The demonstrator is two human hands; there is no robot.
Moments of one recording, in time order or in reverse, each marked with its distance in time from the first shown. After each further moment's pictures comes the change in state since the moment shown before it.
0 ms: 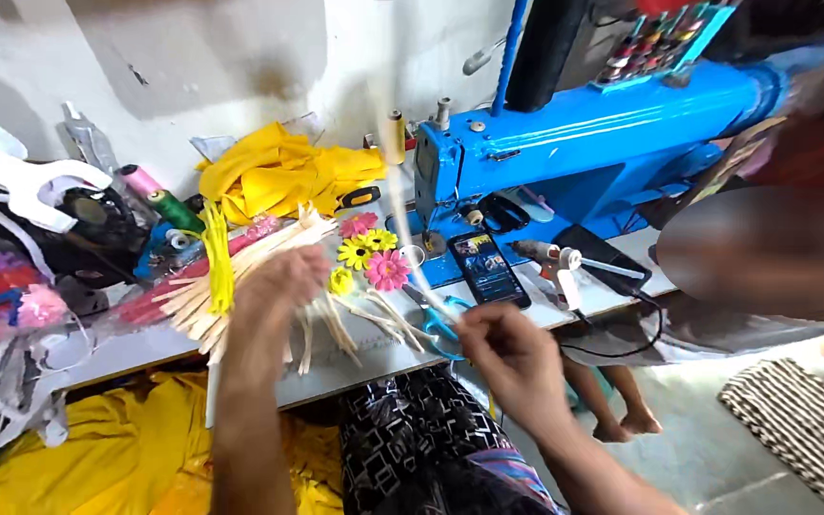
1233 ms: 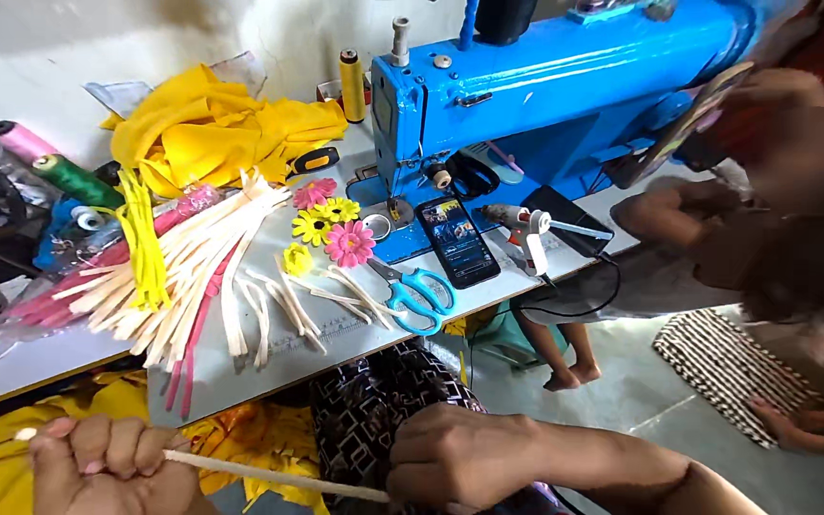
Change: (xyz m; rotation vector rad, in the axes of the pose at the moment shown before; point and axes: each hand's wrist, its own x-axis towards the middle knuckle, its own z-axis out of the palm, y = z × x) left_hand -0.121 -0.050 -0.039 -0.940 0.639 0.072; right_hand -0.056 0.002 0.010 0.091 -0.841 -0.514
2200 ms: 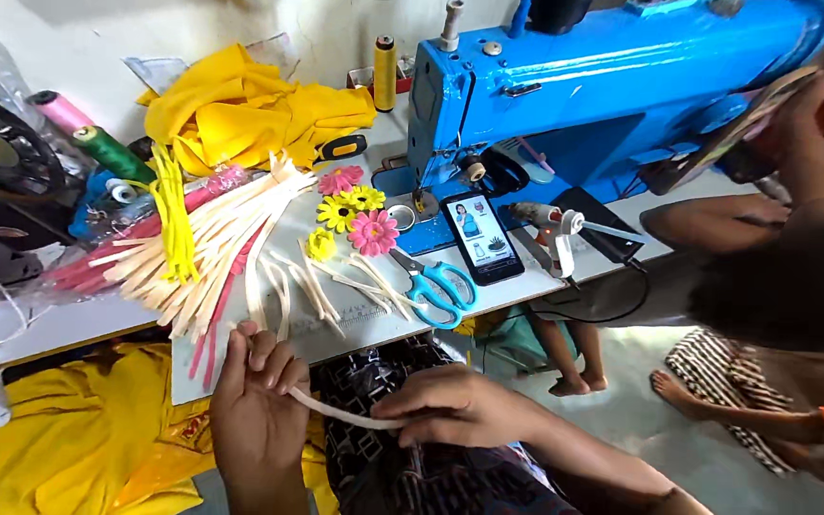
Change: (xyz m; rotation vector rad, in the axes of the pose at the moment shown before) left_hand -0.027 -0.043 0.072 -0.166 0.025 -0.385; right_hand 0.013 0.021 -0.005 0.451 0.271 0.139
